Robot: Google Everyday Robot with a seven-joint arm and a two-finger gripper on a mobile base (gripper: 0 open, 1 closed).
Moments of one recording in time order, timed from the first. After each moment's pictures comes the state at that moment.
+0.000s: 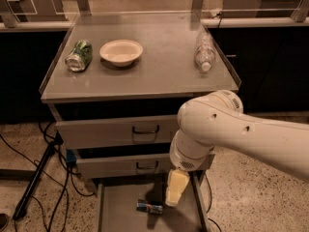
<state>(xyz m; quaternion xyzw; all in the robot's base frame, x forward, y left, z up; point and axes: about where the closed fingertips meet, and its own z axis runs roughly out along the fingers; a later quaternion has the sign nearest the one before) 0.435 -0.062 0.673 -0.64 0.76 0.05 0.10</state>
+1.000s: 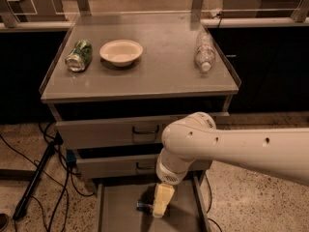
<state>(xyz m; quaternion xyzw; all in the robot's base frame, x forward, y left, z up) 0.430 -0.024 0.595 -0.65 0.75 0.09 0.09</state>
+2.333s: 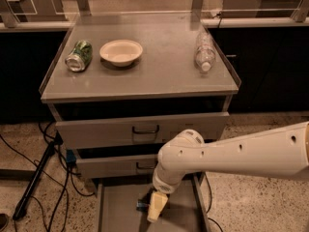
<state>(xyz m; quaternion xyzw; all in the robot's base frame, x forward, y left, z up) 0.439 -0.015 0.519 -0.61 0.78 0.08 0.09</state>
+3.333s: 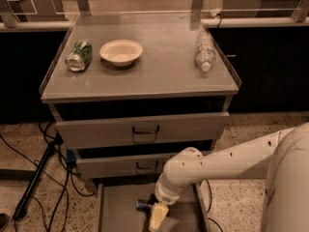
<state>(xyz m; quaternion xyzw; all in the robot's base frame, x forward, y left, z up) 0.431 -0.014 0.434 -0.62 0.77 0.13 0.09</state>
